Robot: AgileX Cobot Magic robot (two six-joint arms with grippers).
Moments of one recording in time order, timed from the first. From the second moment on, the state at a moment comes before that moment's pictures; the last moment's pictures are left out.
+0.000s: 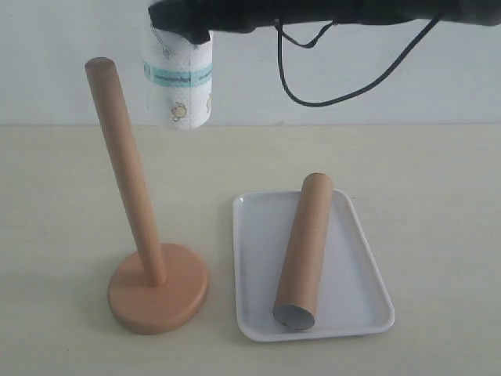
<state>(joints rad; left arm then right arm) -0.04 0.00 0.00 -0.02 0.29 -0.16 0.50 1.91 -1.67 1.47 0.57 -1.58</state>
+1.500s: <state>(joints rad) -0.04 0.00 0.00 -0.02 0.29 -0.16 0.59 1.42 -1.67 1.22 0.72 -1.14</state>
